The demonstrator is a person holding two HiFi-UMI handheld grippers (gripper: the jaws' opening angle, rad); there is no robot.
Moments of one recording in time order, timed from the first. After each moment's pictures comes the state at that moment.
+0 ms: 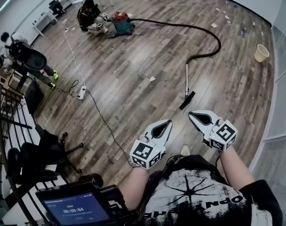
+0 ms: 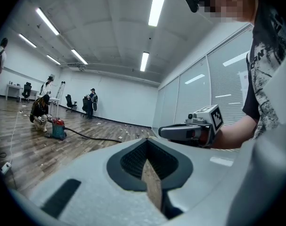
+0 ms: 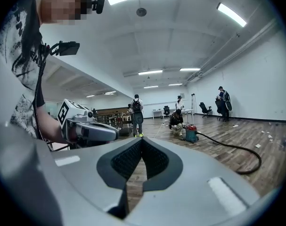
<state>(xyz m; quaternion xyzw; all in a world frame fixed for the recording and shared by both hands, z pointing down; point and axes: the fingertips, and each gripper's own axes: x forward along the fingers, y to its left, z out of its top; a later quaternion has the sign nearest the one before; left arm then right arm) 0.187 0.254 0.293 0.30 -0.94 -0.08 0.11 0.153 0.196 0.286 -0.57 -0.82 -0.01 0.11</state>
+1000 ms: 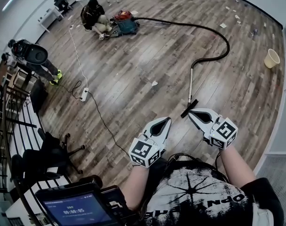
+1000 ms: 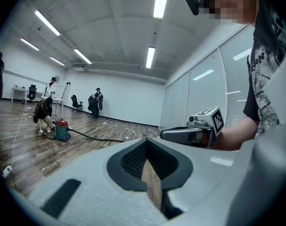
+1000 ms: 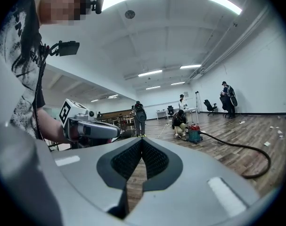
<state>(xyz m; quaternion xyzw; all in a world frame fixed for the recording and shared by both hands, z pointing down) 0.029 0.227 0.297 0.26 -0.96 -0.07 0.12 -0.006 0.167 0.299 -0.60 -0.79 0.02 0.11</state>
